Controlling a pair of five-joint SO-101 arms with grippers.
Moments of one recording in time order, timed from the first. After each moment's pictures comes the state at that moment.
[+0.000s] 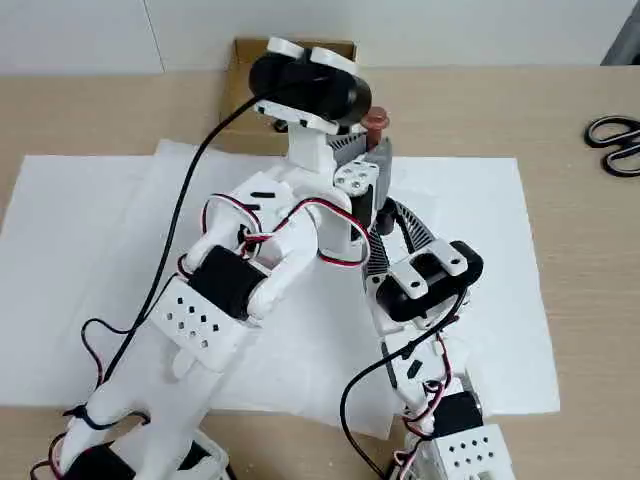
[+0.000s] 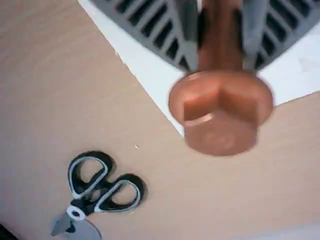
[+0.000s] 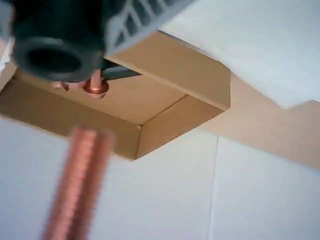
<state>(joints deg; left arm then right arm) 33.2 -25.9 16.0 42.0 20.2 -17.9 -88.6 96.4 -3.7 3.3</state>
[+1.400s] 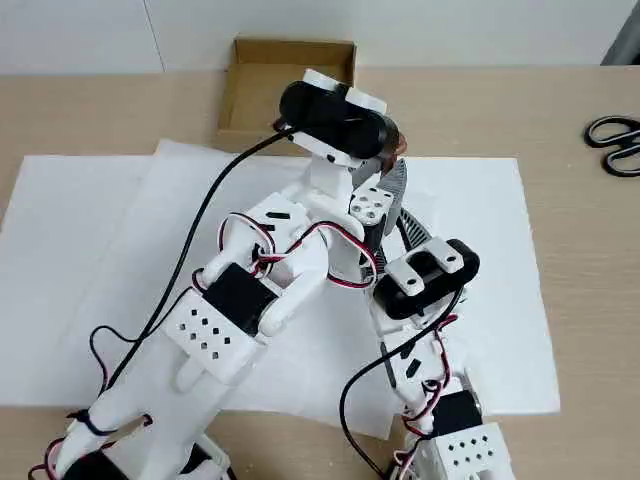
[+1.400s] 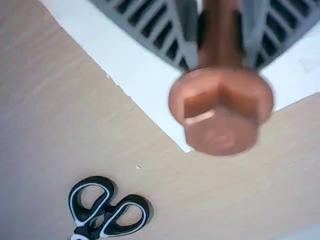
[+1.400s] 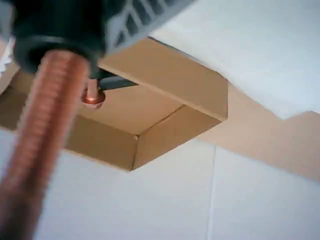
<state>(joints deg) 35.5 -27.5 24.7 35.5 13.8 -18.0 -88.4 96.4 -3.5 3.4</state>
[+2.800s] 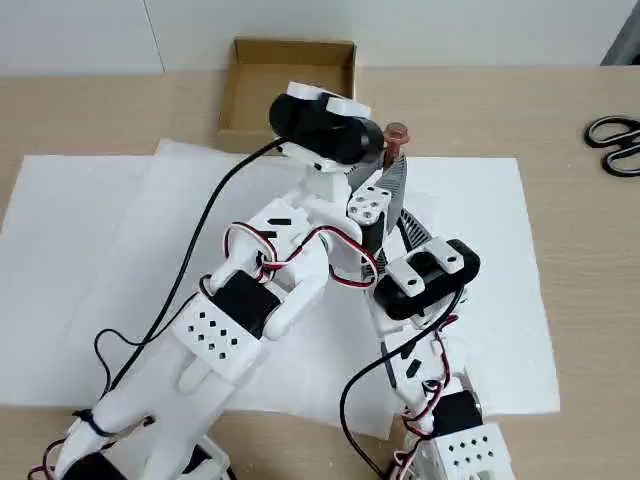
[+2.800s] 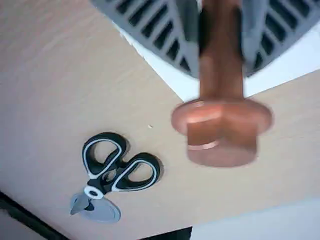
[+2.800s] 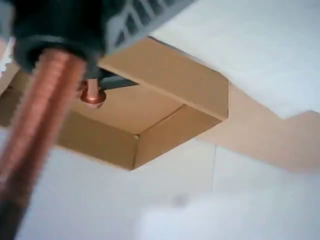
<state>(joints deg) 35.3 -28.4 32.3 22.8 18.9 -18.0 -88.4 96.4 -3.3 3.5</state>
